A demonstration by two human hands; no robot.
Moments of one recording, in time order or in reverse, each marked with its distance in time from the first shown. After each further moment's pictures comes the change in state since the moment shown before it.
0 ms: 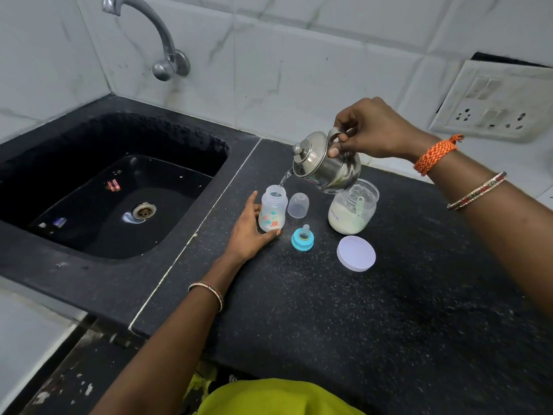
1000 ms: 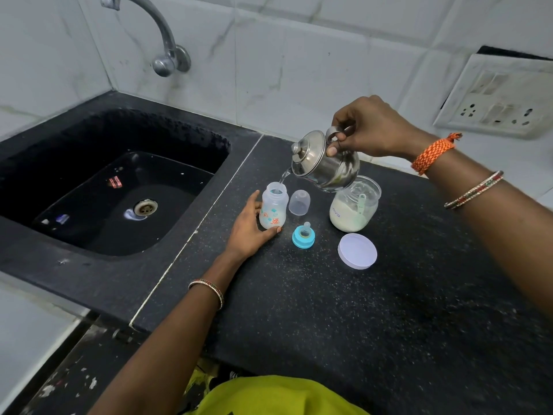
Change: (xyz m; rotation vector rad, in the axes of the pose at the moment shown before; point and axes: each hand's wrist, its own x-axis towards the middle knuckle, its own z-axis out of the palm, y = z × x) left_hand -0.002 0.006 -0.001 0.013 0.012 -0.007; right_hand 0.002 0.002 0.007 -0.016 -0.004 -0.003
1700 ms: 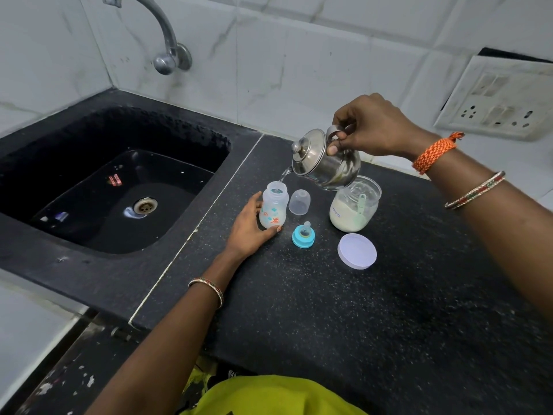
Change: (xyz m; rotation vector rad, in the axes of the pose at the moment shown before) left_hand 0.001 -0.002 0.001 -0.035 0.010 0.011; right_hand 0.003 0.002 -0.001 -0.041 -0.005 -0.006
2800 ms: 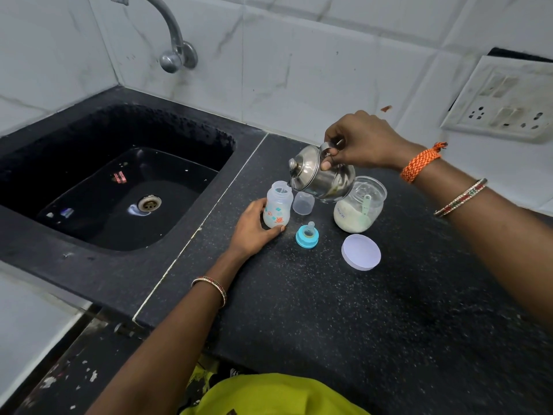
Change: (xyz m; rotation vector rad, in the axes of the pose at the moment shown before) left_hand 0.001 -0.004 0.000 0.111 0.022 0.006; right_hand 0.005 -0.004 0.024 -0.126 -0.071 -0.034
